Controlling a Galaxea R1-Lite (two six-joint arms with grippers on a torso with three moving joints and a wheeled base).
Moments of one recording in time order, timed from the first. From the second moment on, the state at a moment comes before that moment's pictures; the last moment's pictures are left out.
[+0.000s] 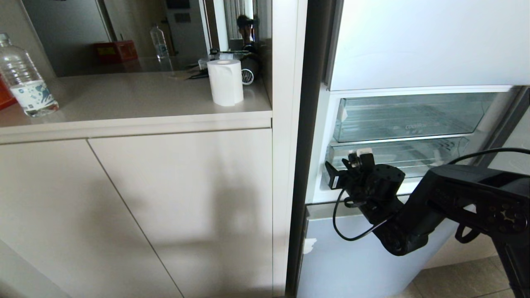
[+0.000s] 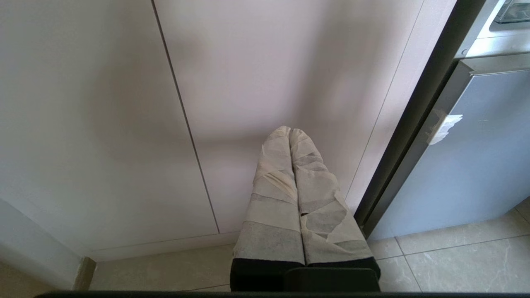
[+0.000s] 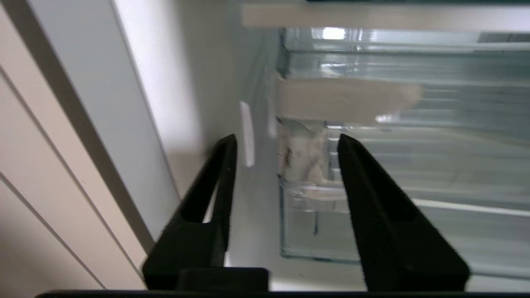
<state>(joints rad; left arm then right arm) 0.01 0.00 -0.04 0.10 0.01 0.00 0.34 2.38 -1.00 -1.51 -0.12 -0.01</state>
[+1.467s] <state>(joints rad) 0.01 0.00 -0.04 0.10 0.01 0.00 0.41 2.15 -0.55 -1.52 -0.13 0.08</state>
